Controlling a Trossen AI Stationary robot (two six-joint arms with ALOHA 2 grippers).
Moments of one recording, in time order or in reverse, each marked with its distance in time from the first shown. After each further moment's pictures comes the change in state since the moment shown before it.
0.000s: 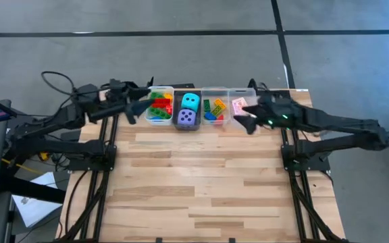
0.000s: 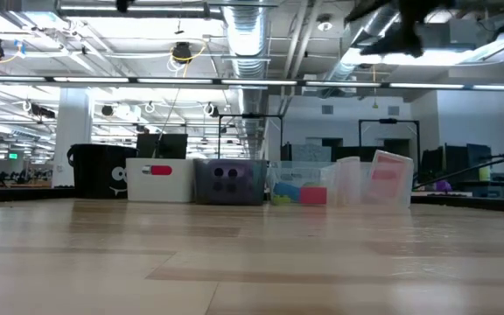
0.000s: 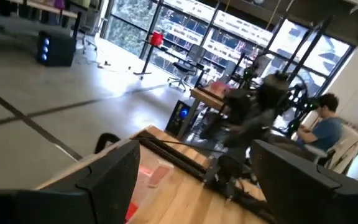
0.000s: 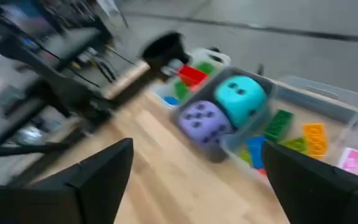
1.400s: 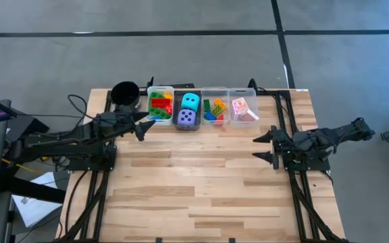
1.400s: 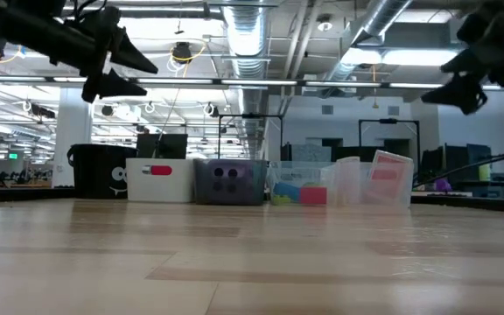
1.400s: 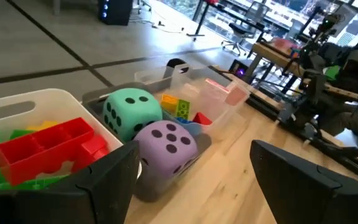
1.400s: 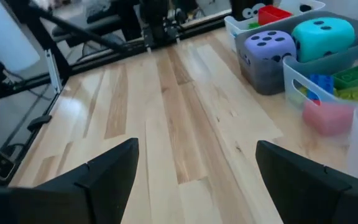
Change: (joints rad) left arm -0.013 -0.250 -0.598 0.115 -0.174 -0.026; right arm 0.494 -0.654 -0.569 -0.012 0.107 -0.176
